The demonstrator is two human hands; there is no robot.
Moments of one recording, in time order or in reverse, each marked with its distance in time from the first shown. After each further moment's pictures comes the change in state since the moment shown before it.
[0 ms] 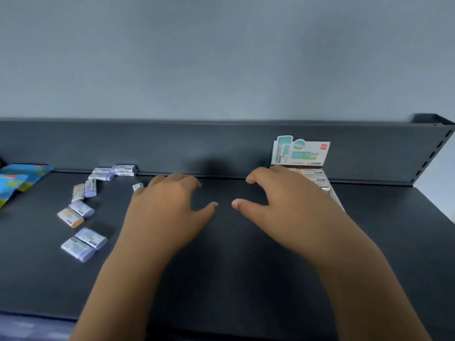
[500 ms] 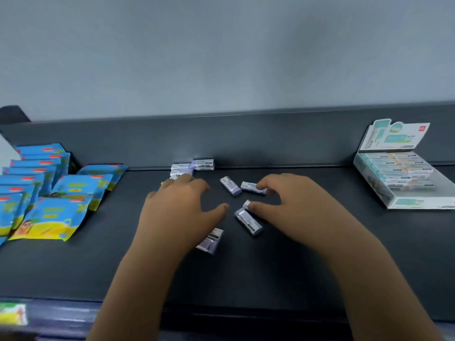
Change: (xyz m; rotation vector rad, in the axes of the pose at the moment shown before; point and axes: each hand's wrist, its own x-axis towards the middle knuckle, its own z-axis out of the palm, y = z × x) left_hand -0.006 -0.185 -0.031 -0.020 -0.105 -0.014; right_hand 0.039 -0.149 0.099 0.090 -0.063 0.063
